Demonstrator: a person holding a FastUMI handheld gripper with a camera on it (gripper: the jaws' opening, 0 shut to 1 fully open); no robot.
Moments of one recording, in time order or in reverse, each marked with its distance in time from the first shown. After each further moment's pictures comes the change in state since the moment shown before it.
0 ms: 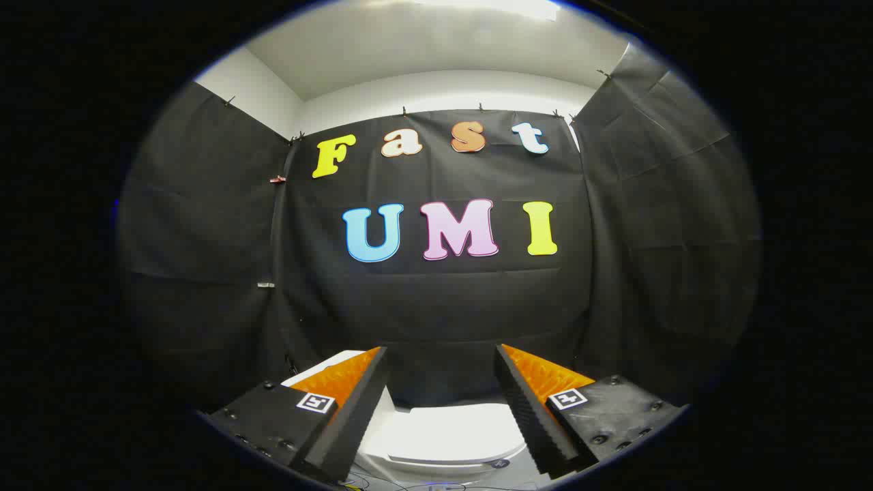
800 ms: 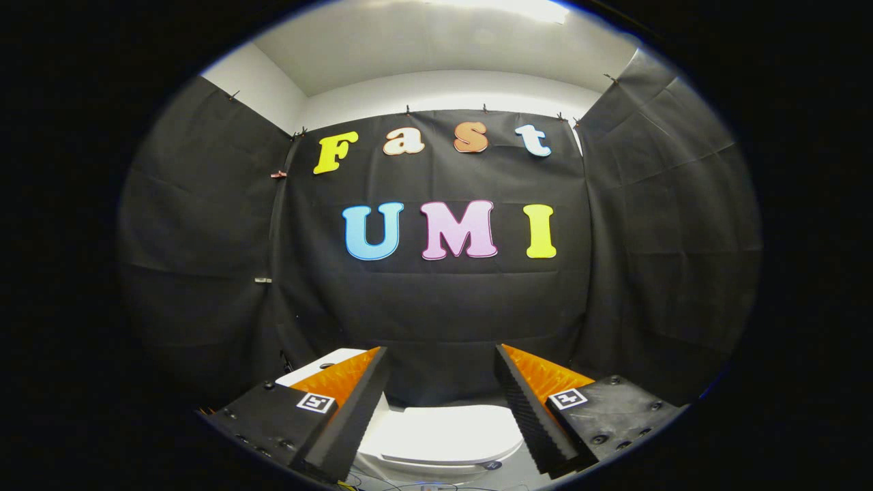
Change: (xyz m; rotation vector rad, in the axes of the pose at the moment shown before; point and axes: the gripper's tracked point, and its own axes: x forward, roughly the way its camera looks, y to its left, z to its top) arm 0.004 -0.001 0.004 -0.031 0.007 -0.004
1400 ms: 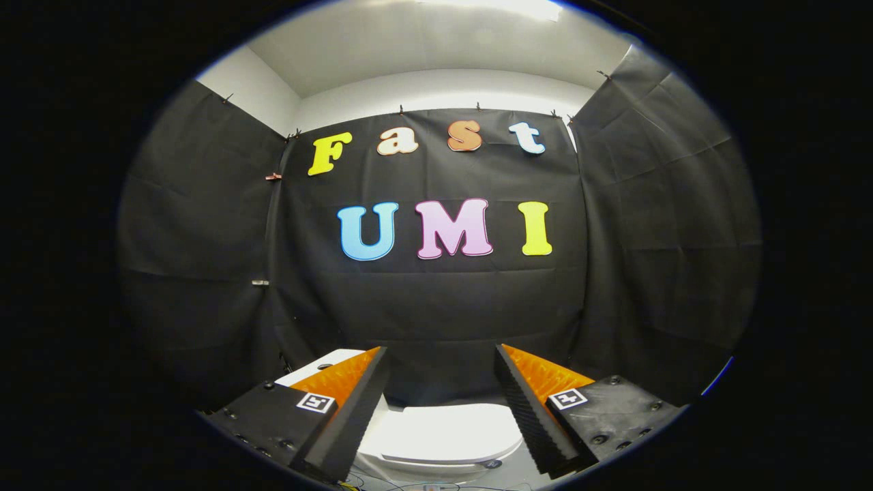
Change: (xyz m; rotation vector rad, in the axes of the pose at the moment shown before) arm 0.000 -0.014 -0.003 0.024 0.010 -0.023
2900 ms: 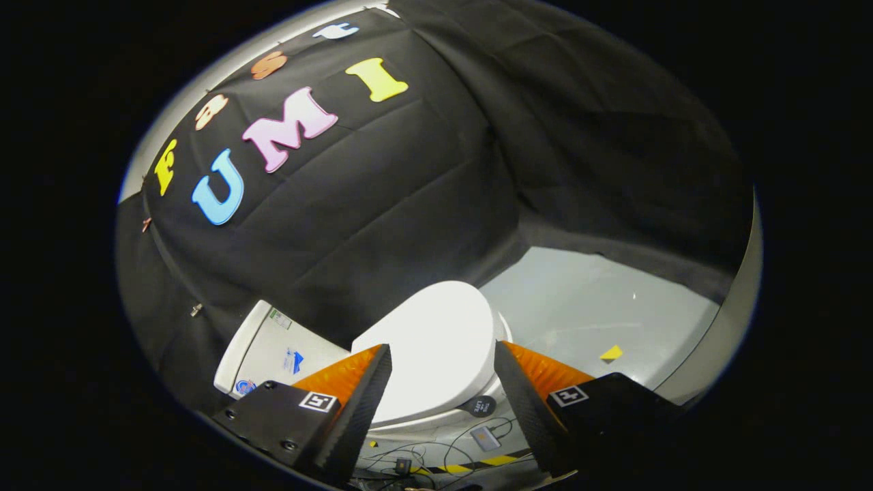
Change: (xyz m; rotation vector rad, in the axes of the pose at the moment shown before) arm 0.078 -0.197 -0.348 0.610 0.539 -0.274
